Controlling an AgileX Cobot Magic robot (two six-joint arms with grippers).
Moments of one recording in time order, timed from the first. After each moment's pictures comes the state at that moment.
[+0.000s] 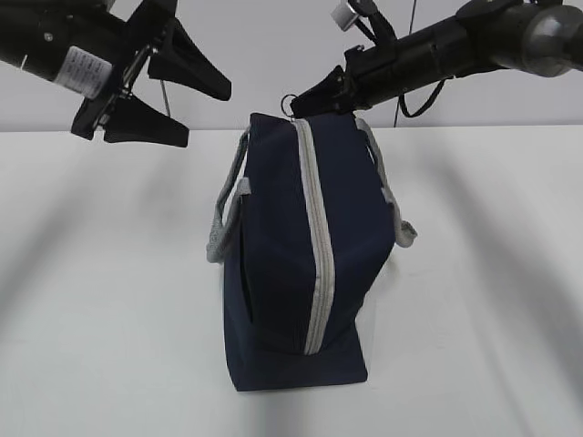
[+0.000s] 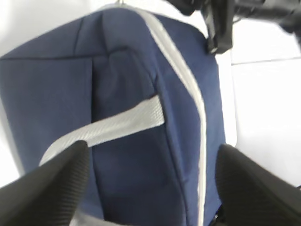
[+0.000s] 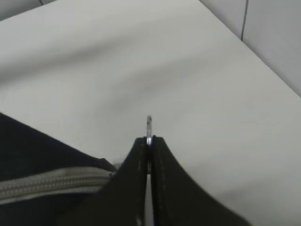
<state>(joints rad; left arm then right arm) -0.19 1.71 -1.39 -0.94 1.03 0.29 0.10 2.39 -2.10 1.12 1.12 -1.49</state>
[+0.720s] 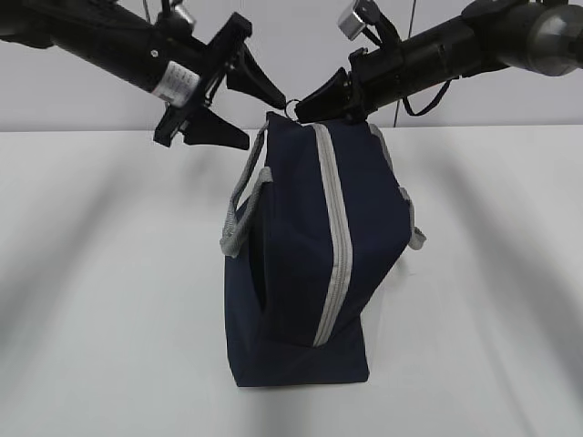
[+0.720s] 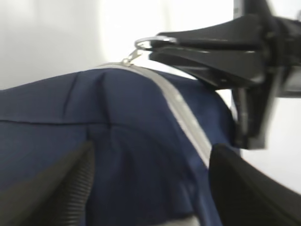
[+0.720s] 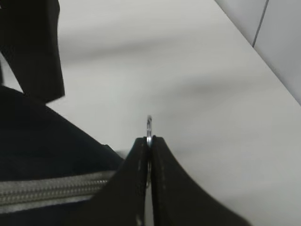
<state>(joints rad) -0.25 2.05 -1.73 -0.95 1.03 0.14 0.08 2.39 -2.10 1.10 1.17 -1.63</state>
